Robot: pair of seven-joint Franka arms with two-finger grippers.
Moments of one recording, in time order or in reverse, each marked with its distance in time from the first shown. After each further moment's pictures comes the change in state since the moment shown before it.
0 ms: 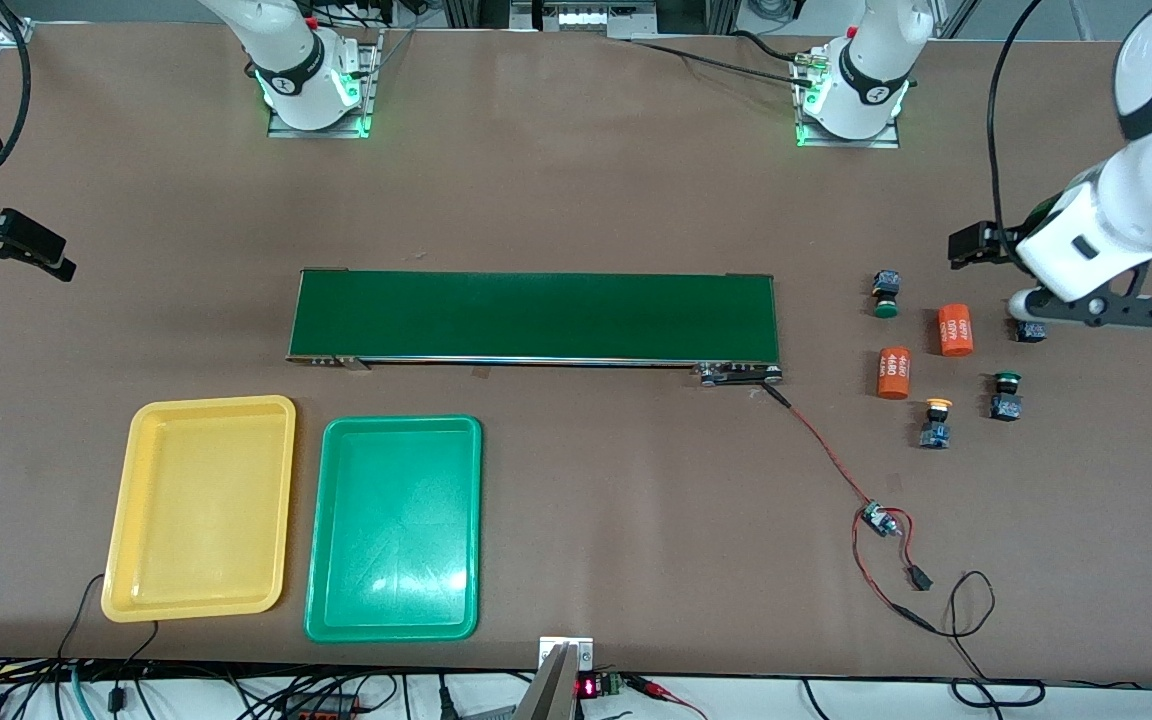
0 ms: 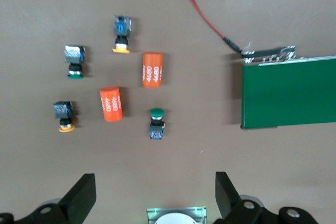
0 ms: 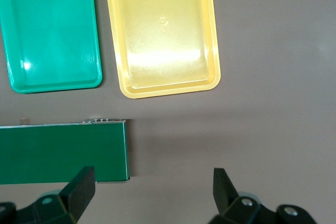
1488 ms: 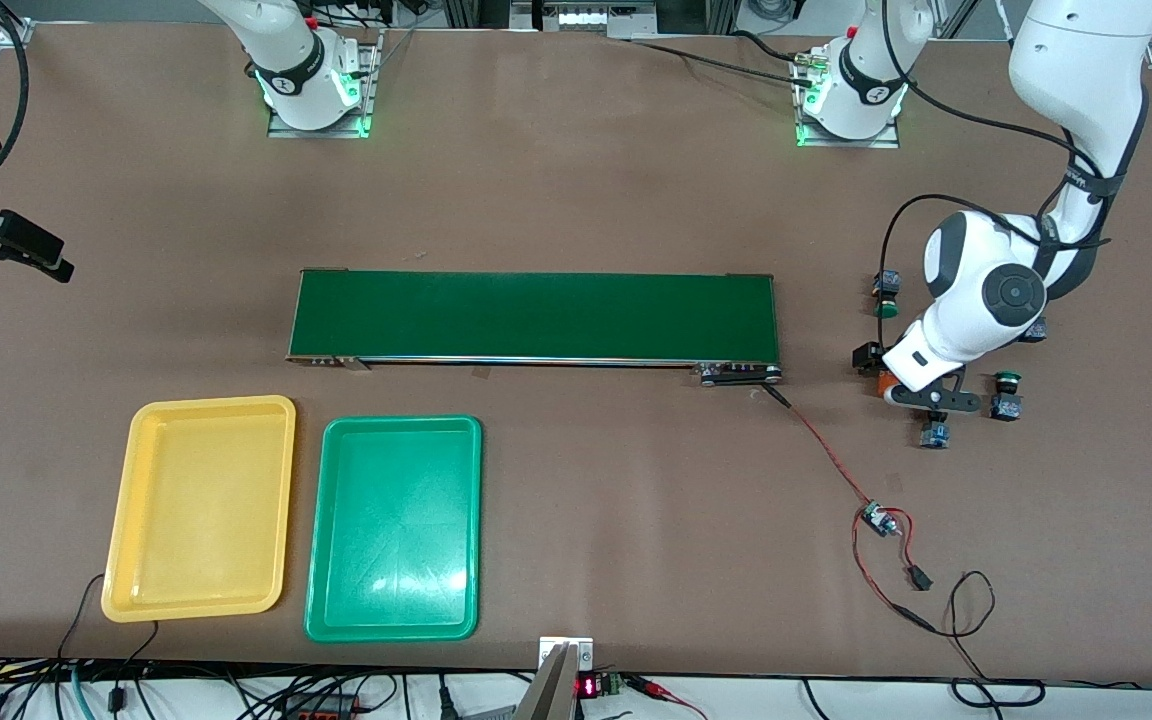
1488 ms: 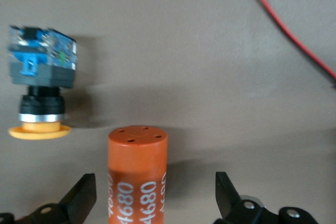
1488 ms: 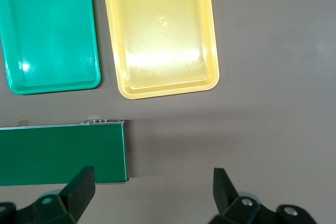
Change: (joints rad) left arm 0.055 0.287 0.015 -0.571 0.064 1.060 0.018; right arm -0.003 0.000 -0.002 -0.004 0.000 0.007 0.000
